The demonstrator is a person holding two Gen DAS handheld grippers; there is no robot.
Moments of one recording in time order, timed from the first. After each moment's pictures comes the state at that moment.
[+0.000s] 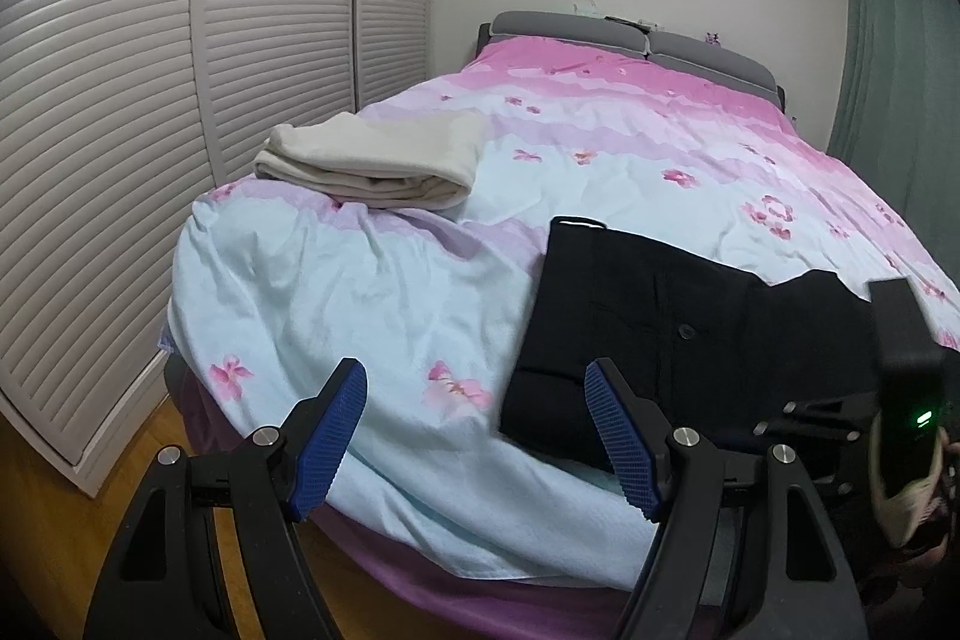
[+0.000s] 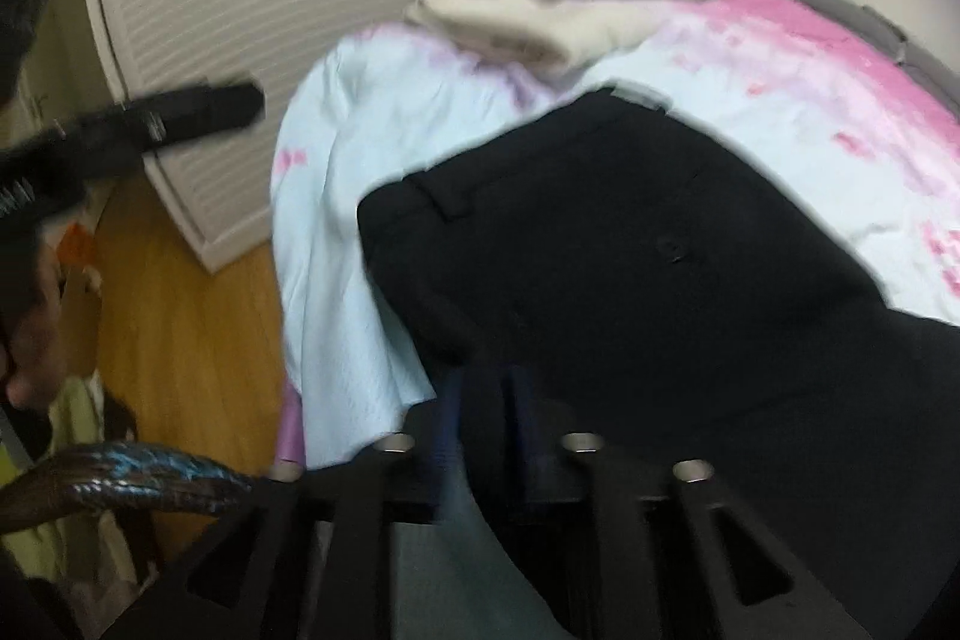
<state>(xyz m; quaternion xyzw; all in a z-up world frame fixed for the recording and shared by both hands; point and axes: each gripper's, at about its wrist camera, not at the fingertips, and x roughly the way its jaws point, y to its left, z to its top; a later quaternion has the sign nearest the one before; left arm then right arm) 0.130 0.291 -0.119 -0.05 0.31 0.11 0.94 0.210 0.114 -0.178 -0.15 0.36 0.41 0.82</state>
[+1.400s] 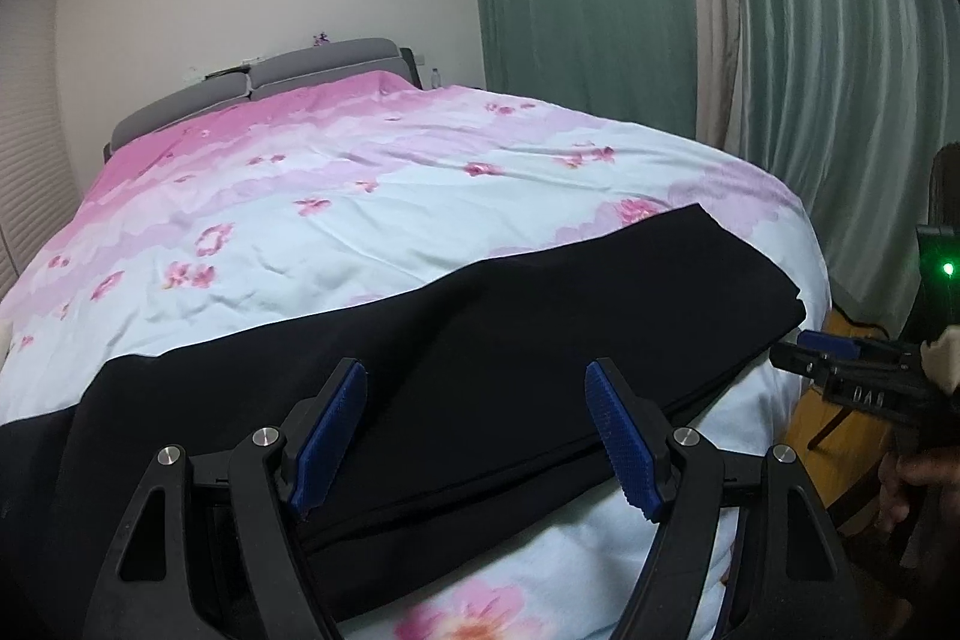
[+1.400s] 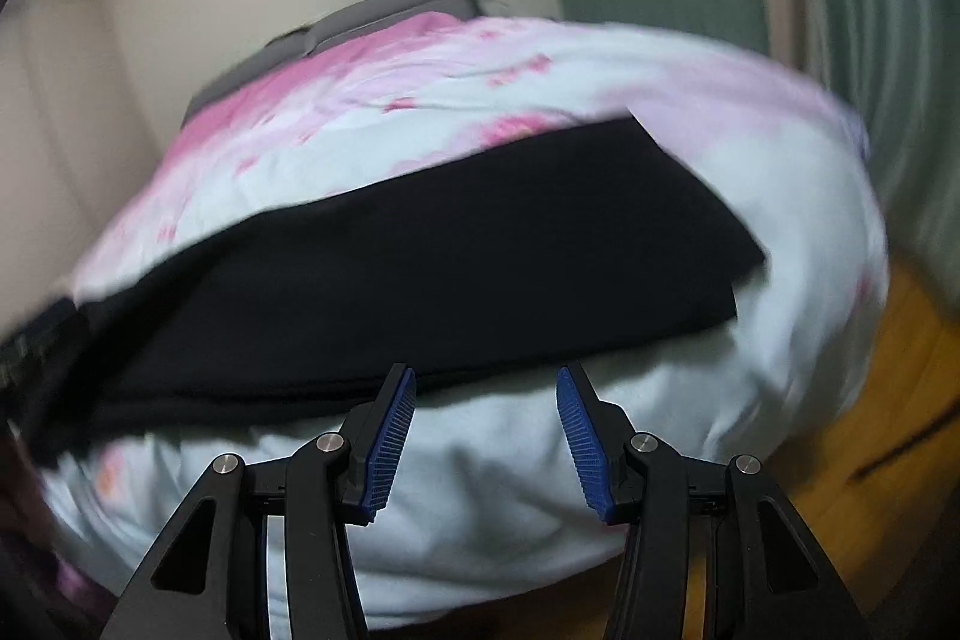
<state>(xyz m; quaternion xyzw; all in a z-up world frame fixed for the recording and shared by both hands) 0.205 -0.214 -0.142 0.12 0.26 -0.26 0.92 0.119 -0.503 -0.225 0.21 0.33 -0.09 0.92</state>
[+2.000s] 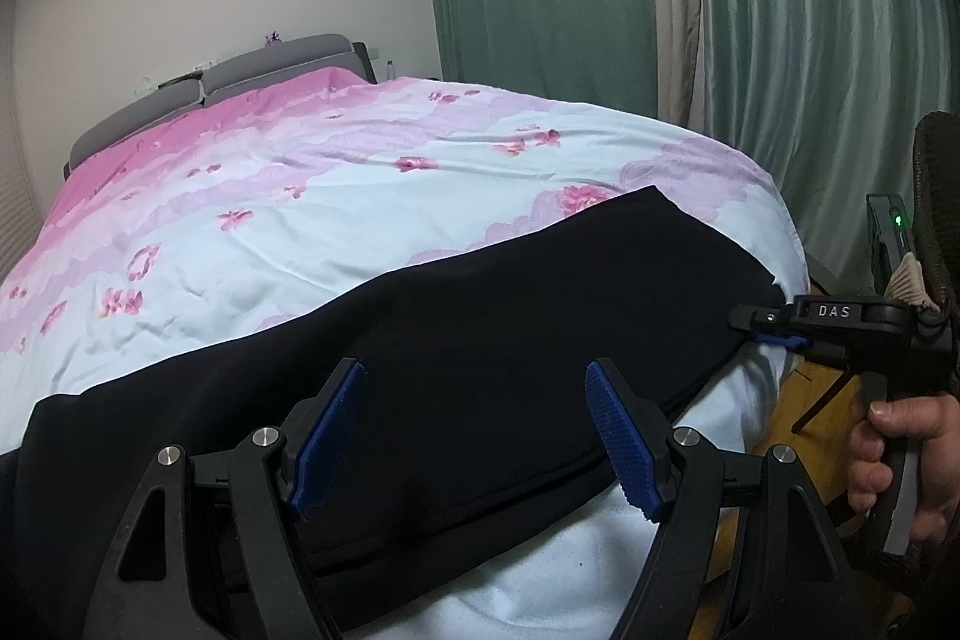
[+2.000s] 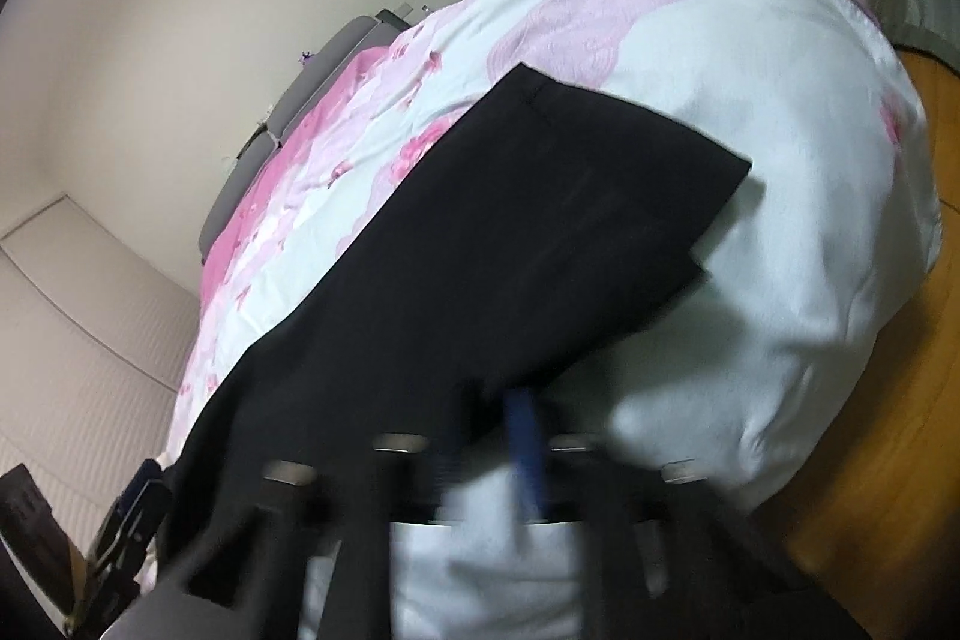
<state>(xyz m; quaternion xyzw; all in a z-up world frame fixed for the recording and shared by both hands) 0.211 -0.270 -0.155 0.14 0.27 -0.30 0.90 0.132 -0.572 -0.260 0.41 0.29 -0.07 0.86</state>
